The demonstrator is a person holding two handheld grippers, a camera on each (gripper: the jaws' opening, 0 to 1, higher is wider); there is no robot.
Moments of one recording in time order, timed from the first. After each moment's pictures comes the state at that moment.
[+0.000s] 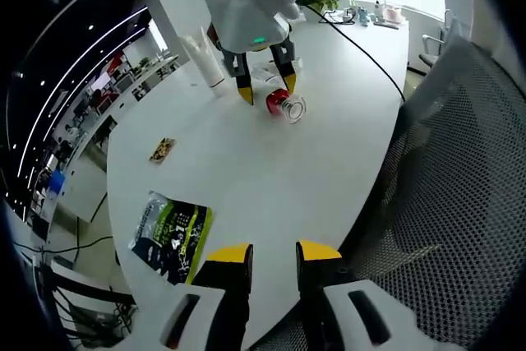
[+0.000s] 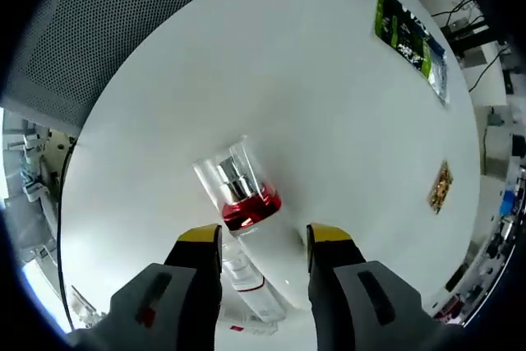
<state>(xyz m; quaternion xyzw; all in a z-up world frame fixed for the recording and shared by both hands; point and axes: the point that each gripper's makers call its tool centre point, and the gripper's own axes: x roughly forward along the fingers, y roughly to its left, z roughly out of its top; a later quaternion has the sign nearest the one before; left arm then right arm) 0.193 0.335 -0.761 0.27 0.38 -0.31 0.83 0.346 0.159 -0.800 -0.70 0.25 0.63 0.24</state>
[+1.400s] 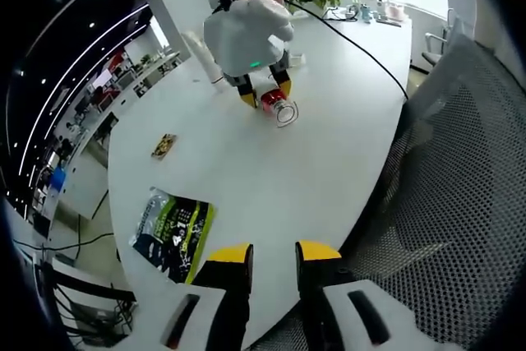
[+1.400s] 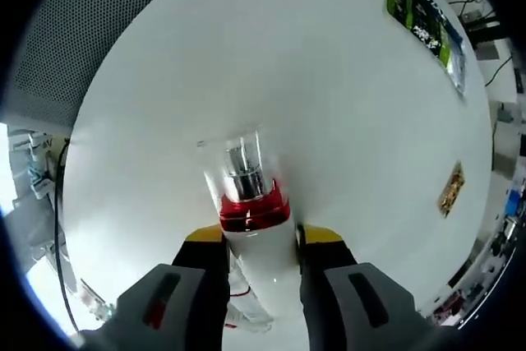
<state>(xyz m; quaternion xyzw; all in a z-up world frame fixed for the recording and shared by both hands) 0.194 0.338 -0.764 0.27 0.39 -0.30 0.83 0.355 0.169 -0.810 -0.70 0.30 0.60 0.24</state>
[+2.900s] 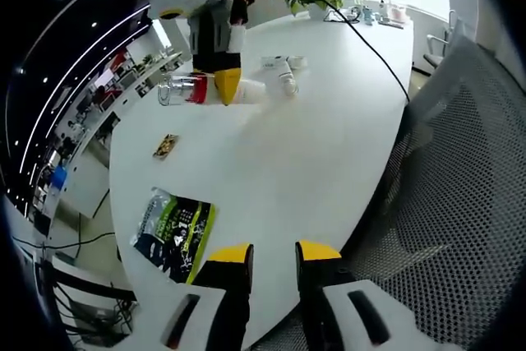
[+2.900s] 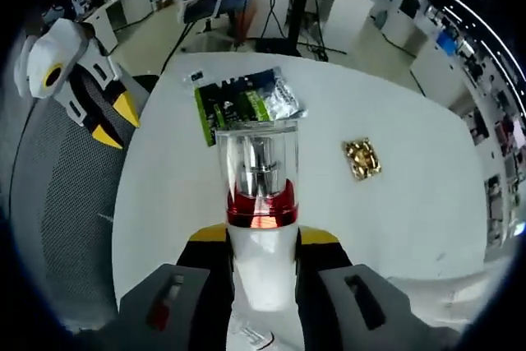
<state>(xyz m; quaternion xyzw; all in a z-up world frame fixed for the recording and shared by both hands) 0.195 0.339 -0.761 0.27 0.38 -0.30 0.83 0.364 0.270 -0.721 -0.37 0.34 0.59 0.63</state>
